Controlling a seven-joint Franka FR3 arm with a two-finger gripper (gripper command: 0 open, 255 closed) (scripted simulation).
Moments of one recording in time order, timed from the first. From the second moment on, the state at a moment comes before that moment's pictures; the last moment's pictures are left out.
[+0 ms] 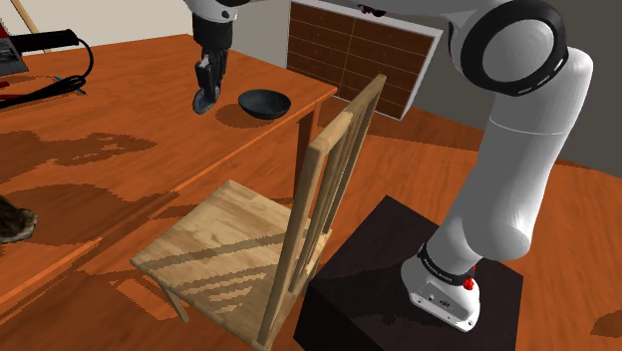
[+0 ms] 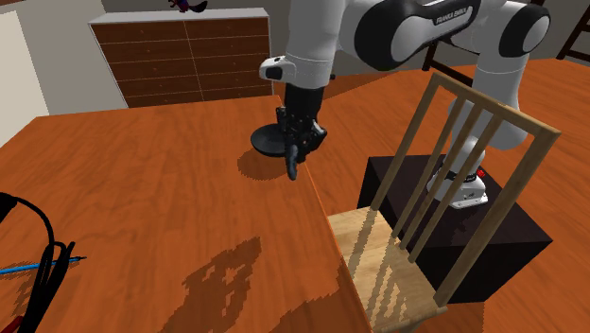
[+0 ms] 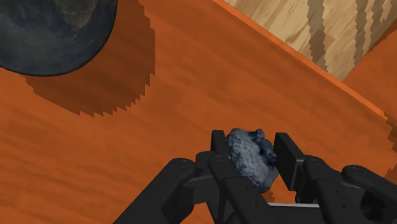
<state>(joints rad) 0.21 0.27 0.17 -1.42 -0.04 1.83 -0.28</state>
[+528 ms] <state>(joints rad) 0.09 0.22 0.11 -1.48 0.00 1.84 -0.45</state>
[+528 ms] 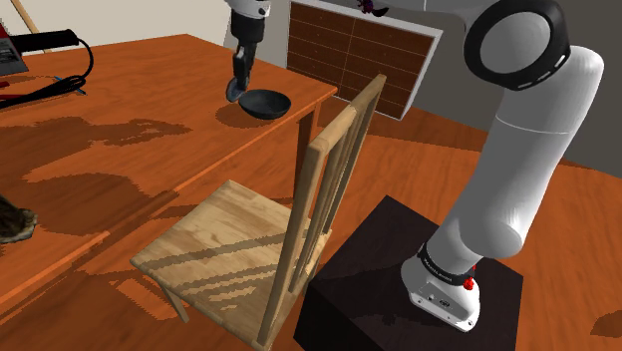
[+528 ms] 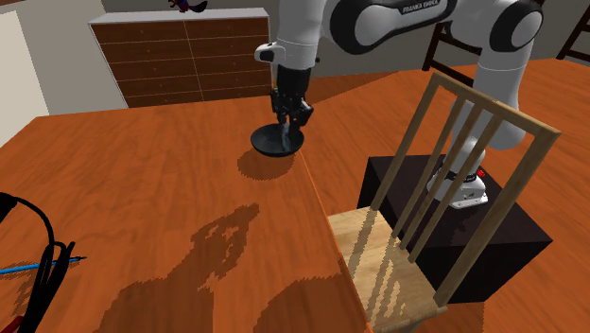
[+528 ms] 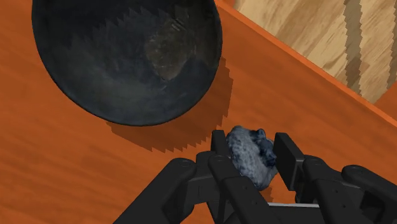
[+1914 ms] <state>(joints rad) -0.05 0.26 0.04 -1.58 0.05 1.97 -0.68</state>
